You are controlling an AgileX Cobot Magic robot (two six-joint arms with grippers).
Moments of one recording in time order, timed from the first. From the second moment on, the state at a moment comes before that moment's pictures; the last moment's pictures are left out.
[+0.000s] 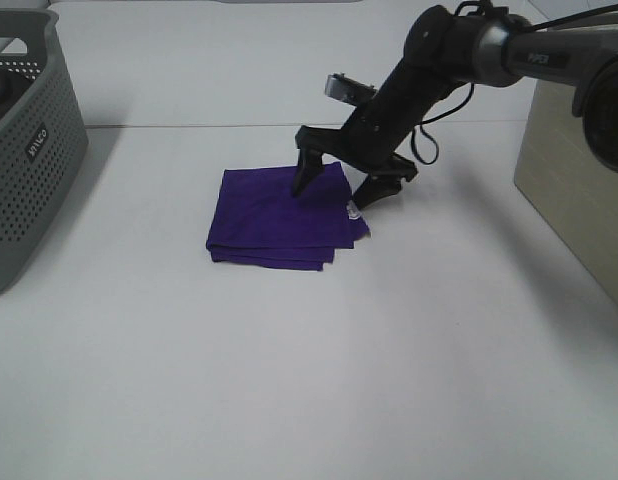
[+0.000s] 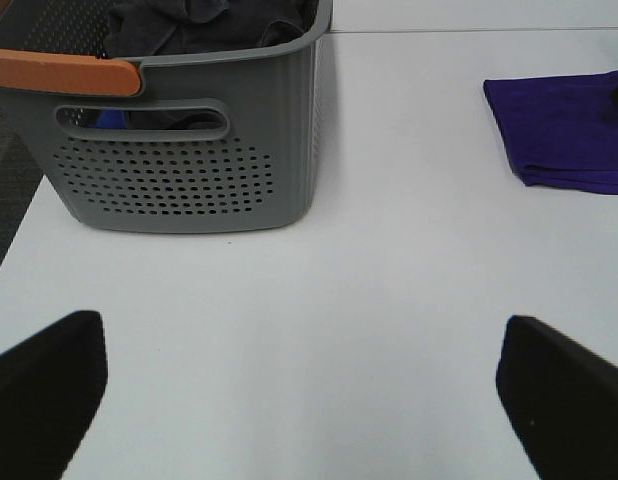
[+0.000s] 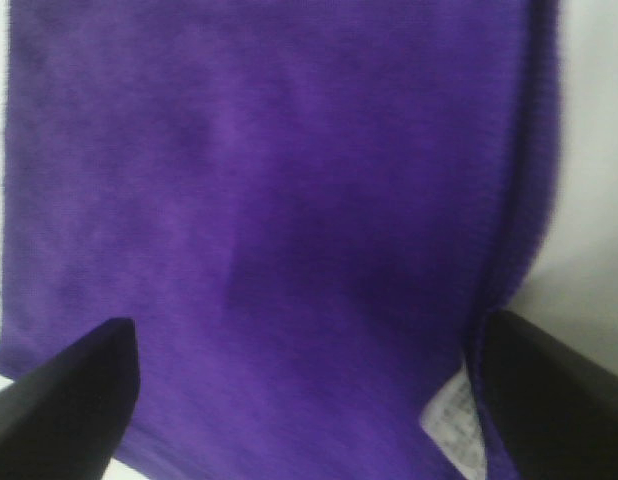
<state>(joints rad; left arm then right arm) 0.01 -0.01 -0.50 0.00 1.05 0.00 0.36 2.56 -2.10 0.55 0.98 -0.10</state>
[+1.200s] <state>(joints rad) 0.01 -0.01 -0.50 0.01 1.05 0.00 0.28 2.30 -2.71 0.40 1.21 0.01</state>
